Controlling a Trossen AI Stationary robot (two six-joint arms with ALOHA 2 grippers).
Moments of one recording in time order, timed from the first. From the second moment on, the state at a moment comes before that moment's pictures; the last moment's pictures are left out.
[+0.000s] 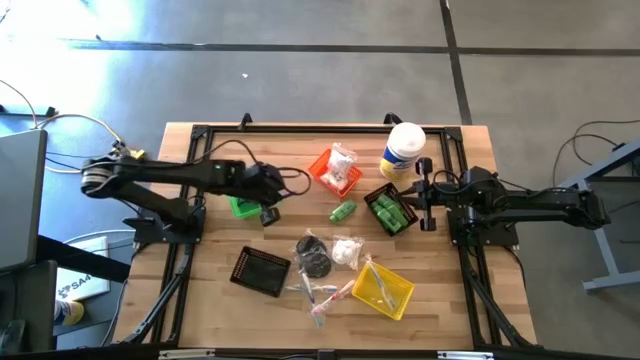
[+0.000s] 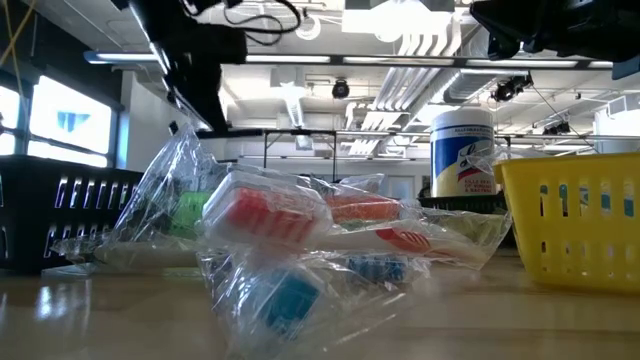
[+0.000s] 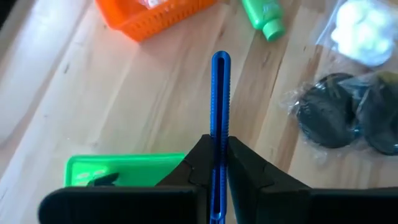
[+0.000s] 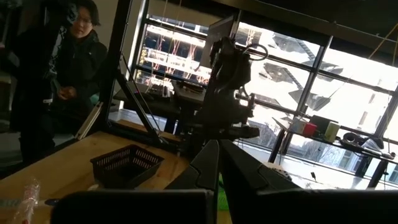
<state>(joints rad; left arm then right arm) 0.09 1.25 0.96 -0.66 -0.15 -0.23 -0.16 0.54 0.23 0.50 -0.26 -0.24</state>
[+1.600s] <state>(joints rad) 0.09 1.02 0.64 -0.50 -0.39 -0.47 -0.16 0.54 0.23 0.48 -0.26 -0.23</state>
